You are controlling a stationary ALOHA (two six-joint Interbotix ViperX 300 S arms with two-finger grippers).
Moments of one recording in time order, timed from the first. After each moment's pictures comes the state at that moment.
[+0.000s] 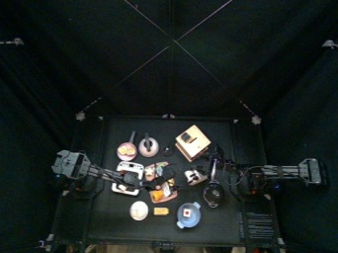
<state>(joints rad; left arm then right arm) -0.20 0.16 0.35 1.47 0.41 -1.80 -0.15 -0.70 1.12 0.63 -0.25 -0.23</state>
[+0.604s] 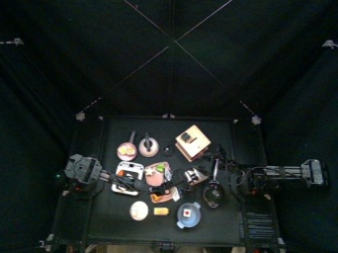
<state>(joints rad) -0.22 0.29 0.21 1.45 0.45 -1.80 -0.15 -0.73 1.13 0.63 -0.25 -0.23</state>
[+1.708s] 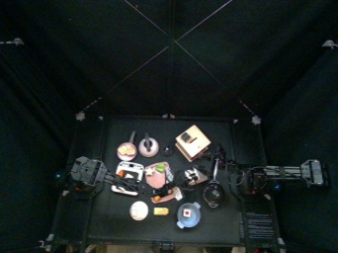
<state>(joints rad) -0.22 0.33 0.19 1.46 0.56 -1.80 -0.16 -0.73 1.13 0.63 -0.25 -0.23</state>
